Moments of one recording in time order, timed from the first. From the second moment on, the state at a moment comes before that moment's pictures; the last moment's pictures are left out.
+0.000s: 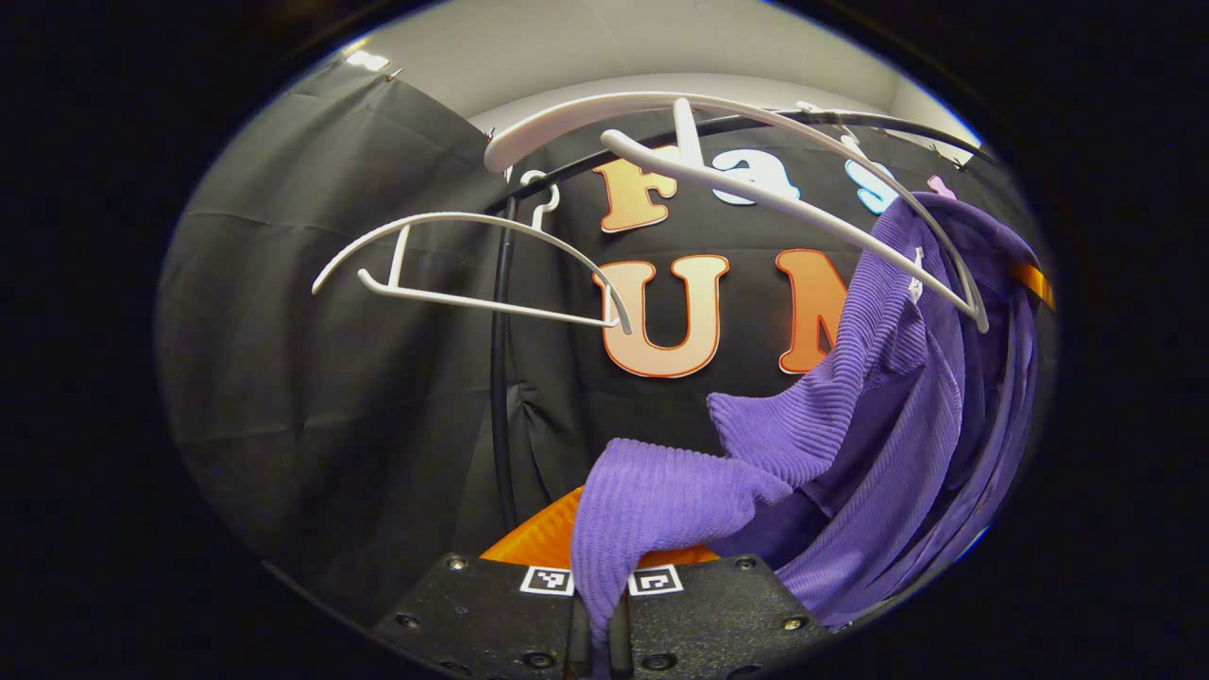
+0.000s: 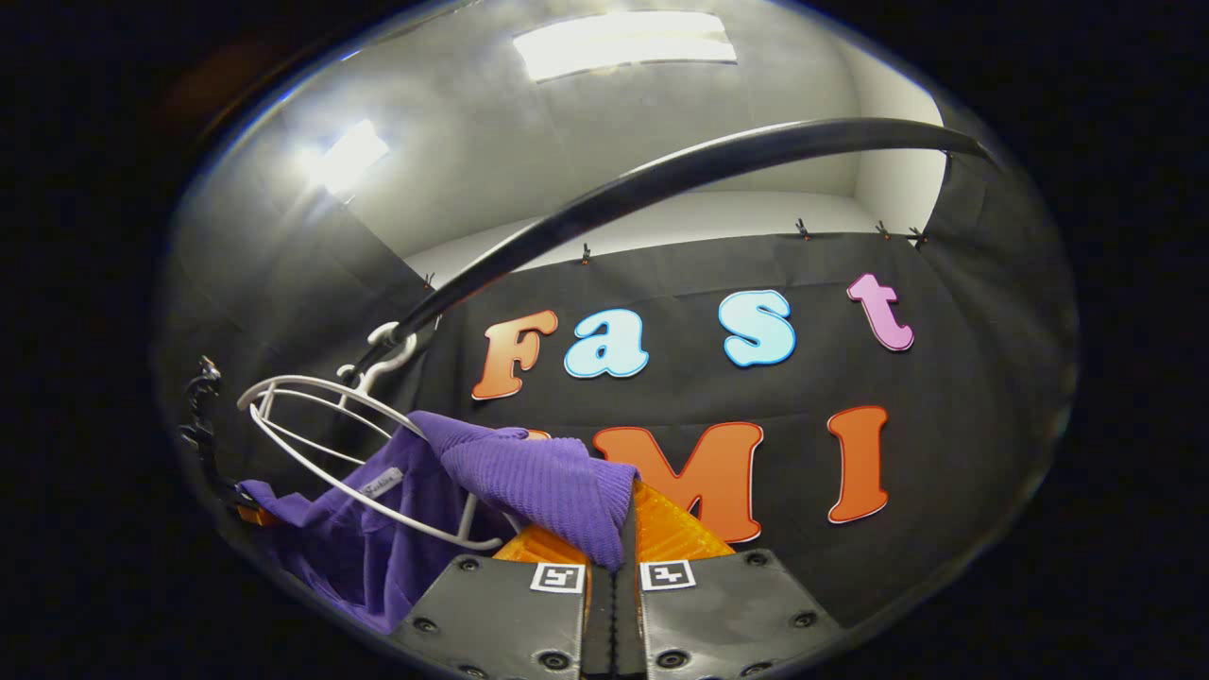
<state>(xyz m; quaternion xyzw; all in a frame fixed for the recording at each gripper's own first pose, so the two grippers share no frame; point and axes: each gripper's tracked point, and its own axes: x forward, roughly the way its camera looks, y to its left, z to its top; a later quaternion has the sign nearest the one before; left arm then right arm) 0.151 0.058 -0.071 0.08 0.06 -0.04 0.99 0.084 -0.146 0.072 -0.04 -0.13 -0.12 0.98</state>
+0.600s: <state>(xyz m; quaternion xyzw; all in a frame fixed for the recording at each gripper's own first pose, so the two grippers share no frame) 0.121 0.056 -0.114 0.07 0.10 -0.04 0.99 0.108 -0.222 -0.064 0.06 0.04 -0.21 0.97</state>
